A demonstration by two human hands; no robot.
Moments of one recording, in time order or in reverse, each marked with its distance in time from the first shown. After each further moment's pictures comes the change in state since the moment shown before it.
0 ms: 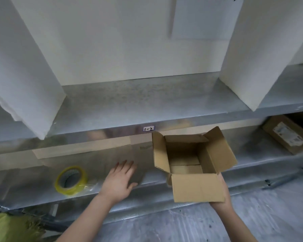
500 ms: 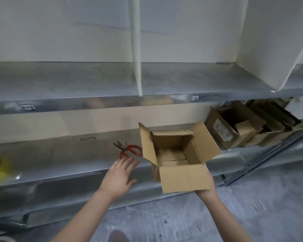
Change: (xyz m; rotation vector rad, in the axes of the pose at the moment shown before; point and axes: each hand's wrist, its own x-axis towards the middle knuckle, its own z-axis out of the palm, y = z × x) left_hand 0.080 0.280 0.016 -0.154 0.084 0.060; right_hand 0.055 0.076 -0.237 0.144 -0.101 0.165
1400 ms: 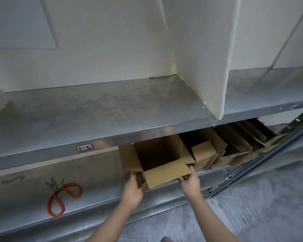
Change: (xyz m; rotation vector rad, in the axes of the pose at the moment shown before) left_hand 0.243 0.217 0.069 -0.945 -0.039 -0.450; right_hand 0.181 -0.019 -0.173 -0.261 0.225 -0.016
